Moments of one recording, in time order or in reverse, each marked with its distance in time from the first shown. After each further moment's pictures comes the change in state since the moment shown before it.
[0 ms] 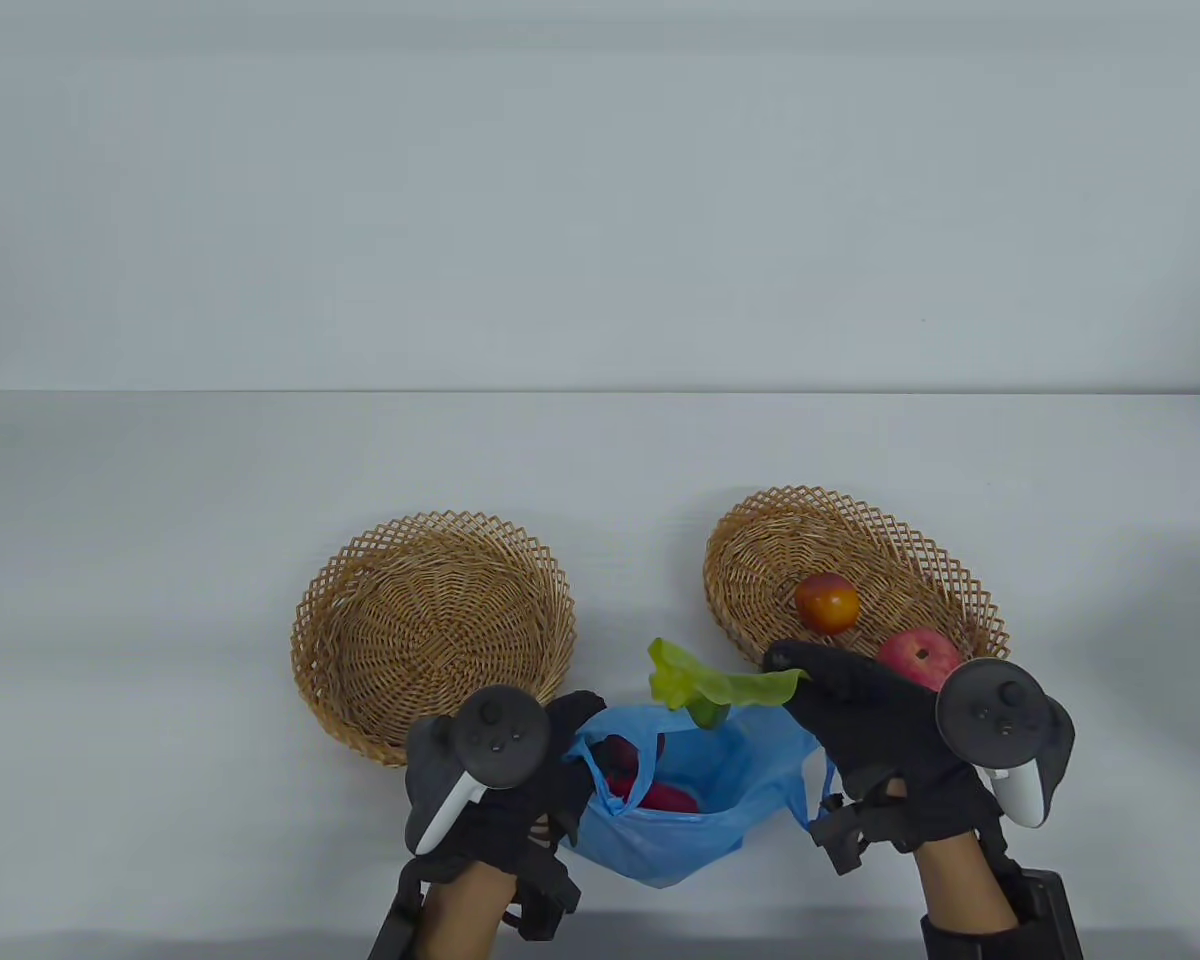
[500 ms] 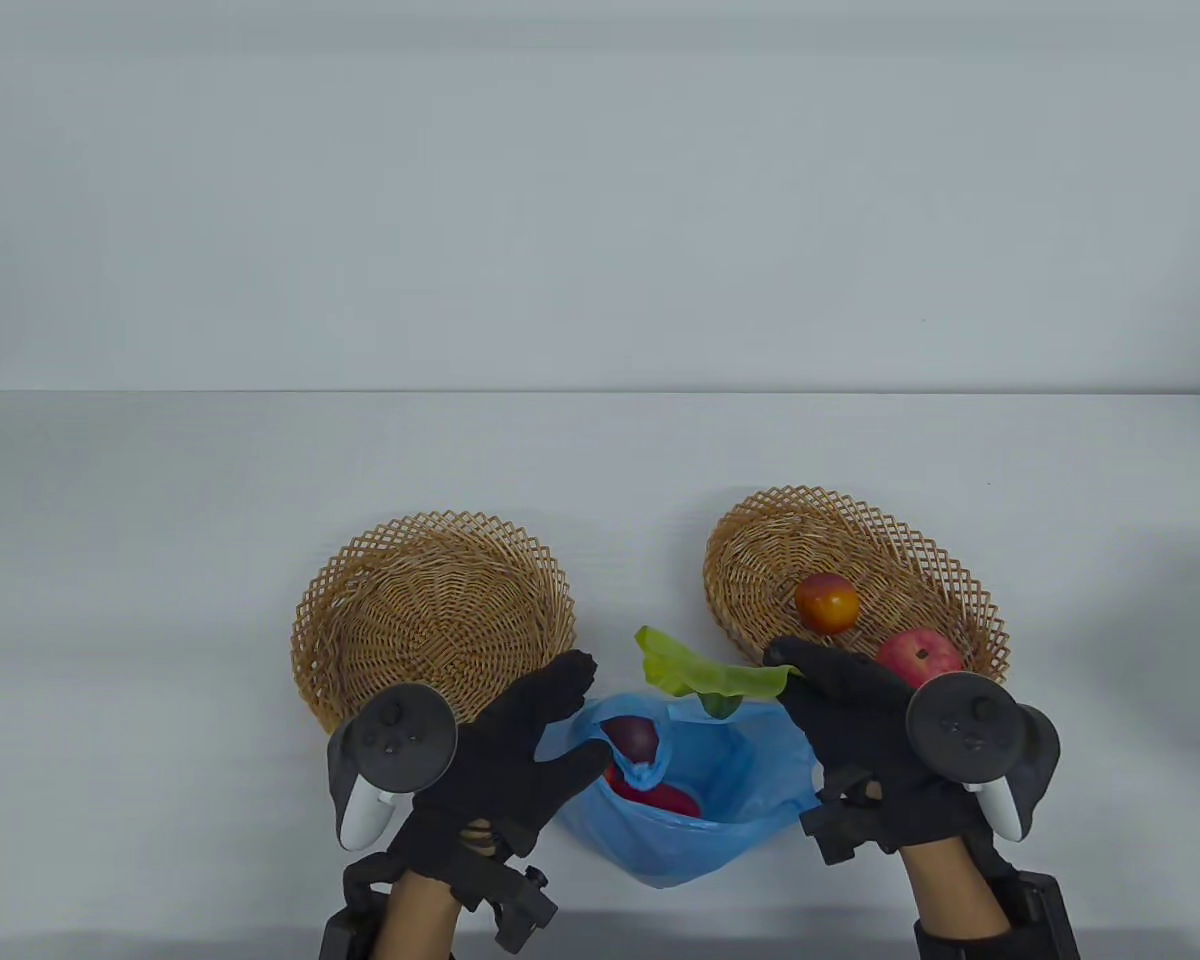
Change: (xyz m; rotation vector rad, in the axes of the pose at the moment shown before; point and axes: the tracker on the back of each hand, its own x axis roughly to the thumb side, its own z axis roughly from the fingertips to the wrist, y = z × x) left_hand -0.010 0.037 0.016 0.050 -0.237 0.471; right_hand 0.008 0.007 0.005 -0.092 -0.021 0.202
